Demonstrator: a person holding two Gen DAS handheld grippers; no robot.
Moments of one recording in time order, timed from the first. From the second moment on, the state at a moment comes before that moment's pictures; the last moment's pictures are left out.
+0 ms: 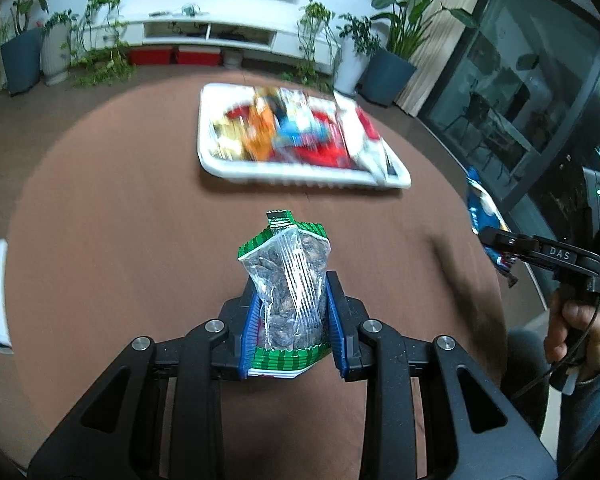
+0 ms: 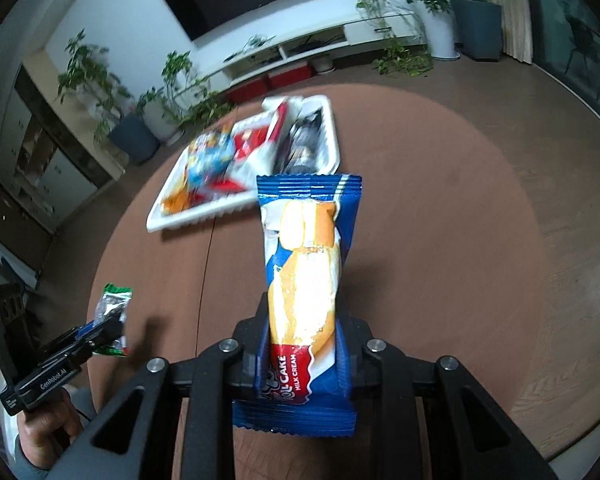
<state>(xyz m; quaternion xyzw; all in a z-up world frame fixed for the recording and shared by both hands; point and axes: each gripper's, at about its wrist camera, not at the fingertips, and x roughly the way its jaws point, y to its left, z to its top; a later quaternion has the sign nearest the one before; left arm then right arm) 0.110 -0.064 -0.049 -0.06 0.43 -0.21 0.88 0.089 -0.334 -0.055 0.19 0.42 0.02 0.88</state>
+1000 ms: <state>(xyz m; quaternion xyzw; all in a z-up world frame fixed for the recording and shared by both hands) 0.344 -0.097 -0.053 -0.01 0.42 -0.19 0.89 0.319 -0.249 -0.032 0.13 0.45 0.08 0.88</state>
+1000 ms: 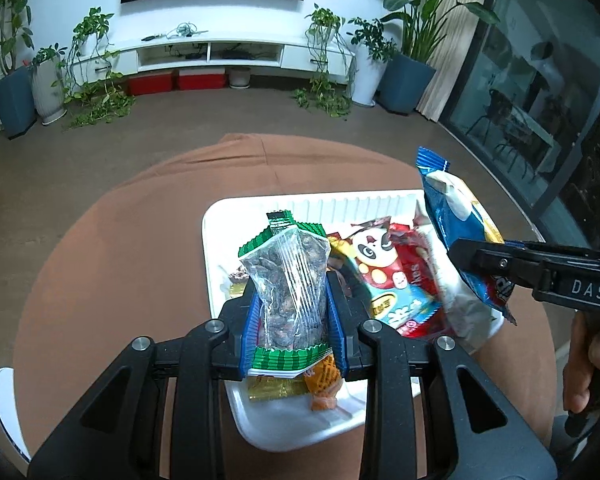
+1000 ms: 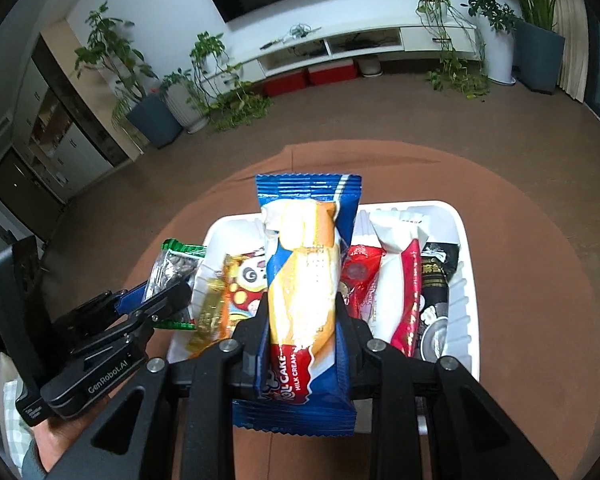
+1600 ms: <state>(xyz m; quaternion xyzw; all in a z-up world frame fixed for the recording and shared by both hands) 0.382 -0.120 -0.111 0.00 0.43 -0.18 0.88 0.336 -0.239 -0.063 0.11 0.48 0.05 0.87</state>
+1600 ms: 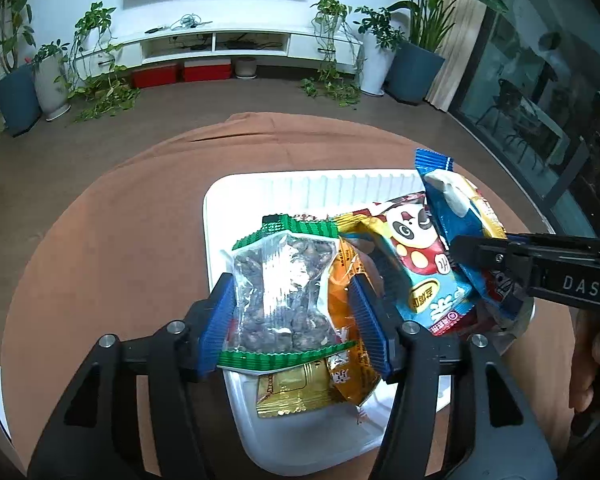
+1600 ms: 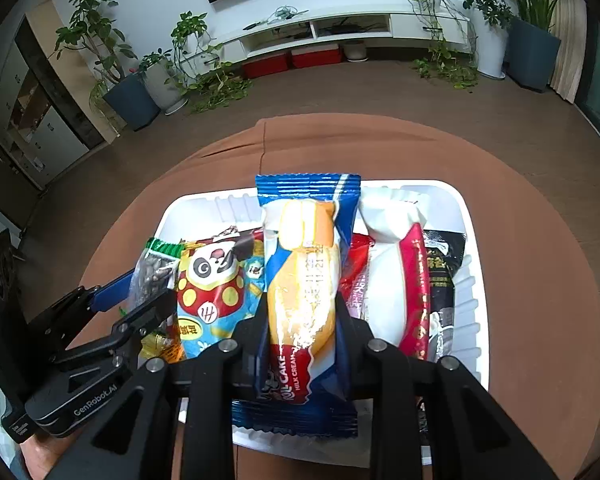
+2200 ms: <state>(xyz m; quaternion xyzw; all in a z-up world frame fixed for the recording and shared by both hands) 0.358 -0.106 -0.094 0.00 0.41 -0.16 0.90 0.328 -0.249 -0.052 0.12 0.46 0.03 0.88</state>
